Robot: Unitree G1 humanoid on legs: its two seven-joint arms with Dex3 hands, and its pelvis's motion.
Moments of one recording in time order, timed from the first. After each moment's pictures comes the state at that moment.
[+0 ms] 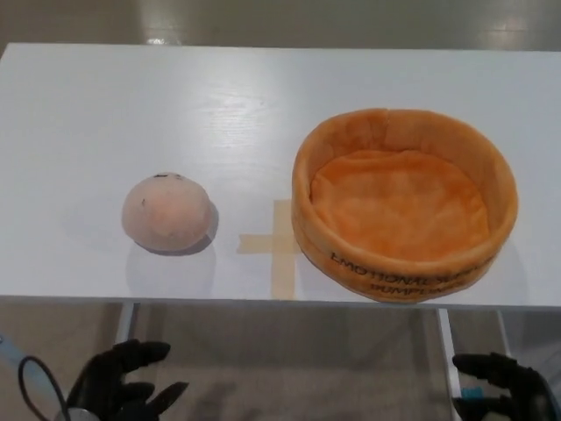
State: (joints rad) left_arm -0.31 0.26 0.00 1.10 0.18 -0.25 -0.02; right_arm -0.29 -0.23 0.00 1.16 -0.15 -0.33 -0.11
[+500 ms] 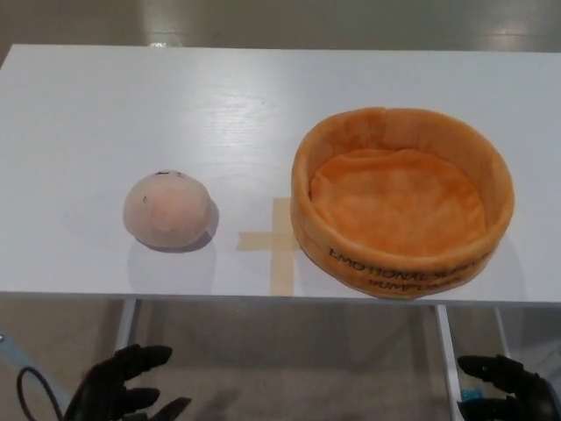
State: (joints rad) left_arm -0.29 0.27 0.00 1.18 0.18 -0.39 -0.04; right_arm -0.27 -0.24 0.00 1.24 -0.18 -0.49 -0.16
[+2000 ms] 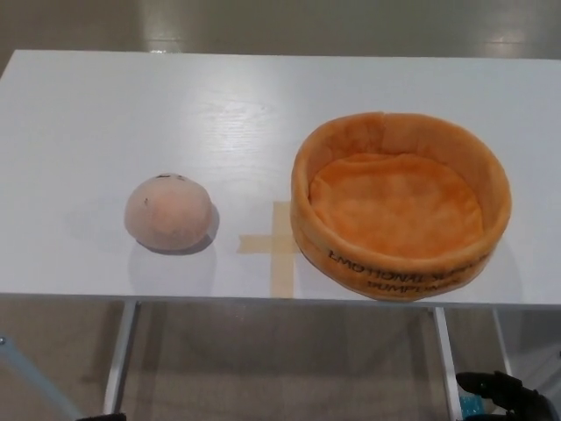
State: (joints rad) left_arm 0.56 0.71 0.10 -0.21 -0.13 -0.47 -0.57; right_arm -0.23 -0.24 0.03 1.25 -0.19 -0.53 -0.17
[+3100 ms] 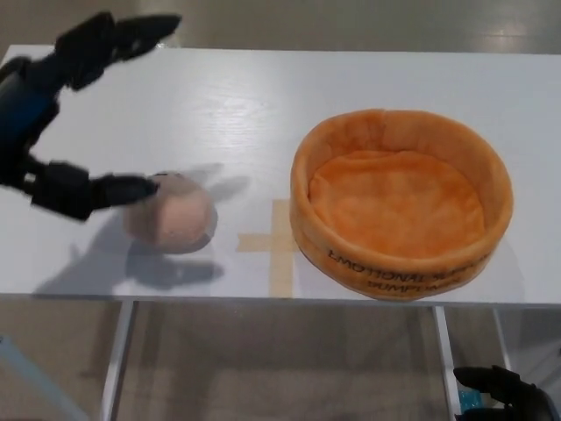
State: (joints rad) left_arm -0.49 0.64 0.06 0.17 -0.10 -0.41 -0.46; right_arm -0.24 -0.24 0.03 1.25 -0.19 -0.54 -0.17
